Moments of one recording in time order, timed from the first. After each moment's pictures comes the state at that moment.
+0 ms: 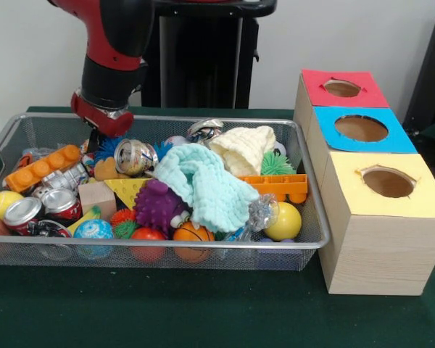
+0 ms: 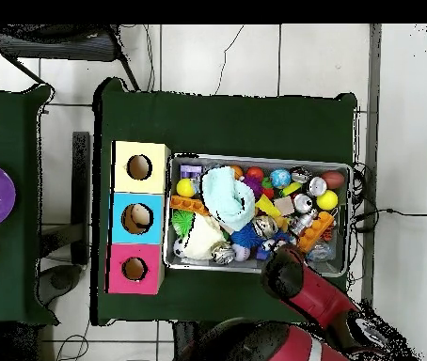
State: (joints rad) arm -0.44 -0.39 -0.24 1.90 0.09 -0.11 1.79
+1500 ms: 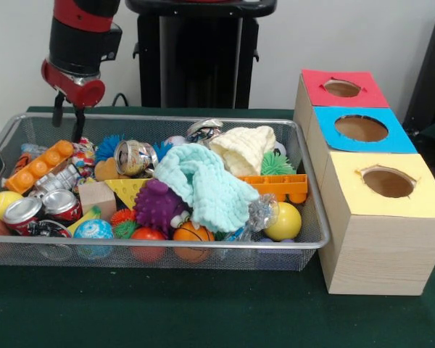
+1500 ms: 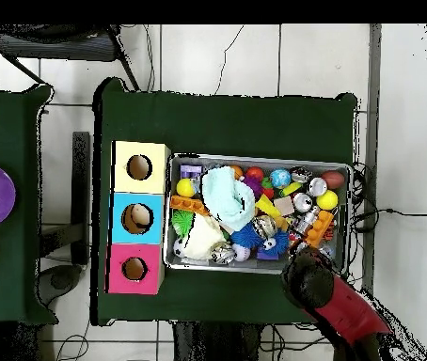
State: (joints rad) arm -0.52 -0.54 -0.23 1.94 0.08 -0.03 1.79
